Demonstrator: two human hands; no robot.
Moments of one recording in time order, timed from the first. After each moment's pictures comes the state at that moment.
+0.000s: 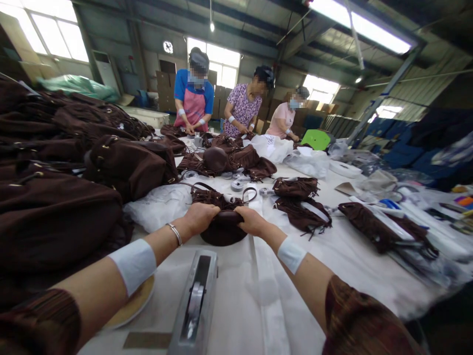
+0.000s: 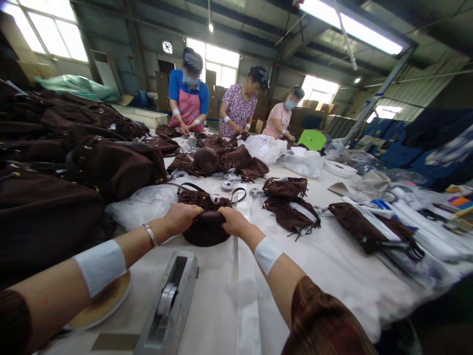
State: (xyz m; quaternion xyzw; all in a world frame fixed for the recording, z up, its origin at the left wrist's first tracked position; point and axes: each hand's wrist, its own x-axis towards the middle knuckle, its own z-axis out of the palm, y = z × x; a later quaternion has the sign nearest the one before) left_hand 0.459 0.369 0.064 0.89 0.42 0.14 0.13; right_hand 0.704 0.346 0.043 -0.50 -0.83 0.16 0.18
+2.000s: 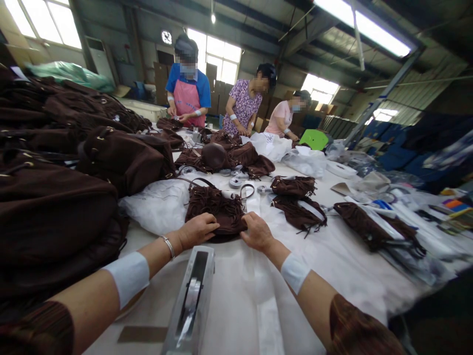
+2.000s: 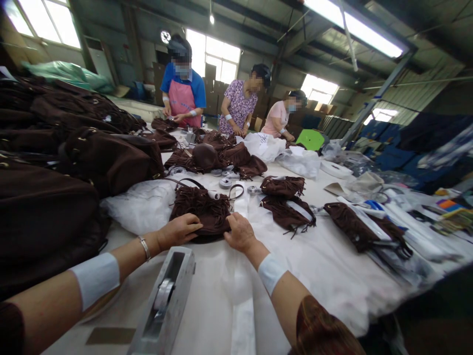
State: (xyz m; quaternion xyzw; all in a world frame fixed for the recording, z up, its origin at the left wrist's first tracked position) left_hand 0.445 0.362 -0.016 0.96 0.20 0.22 -0.01; right_hand 0.726 0.297 0.012 -0.56 -0.82 0.01 0.16
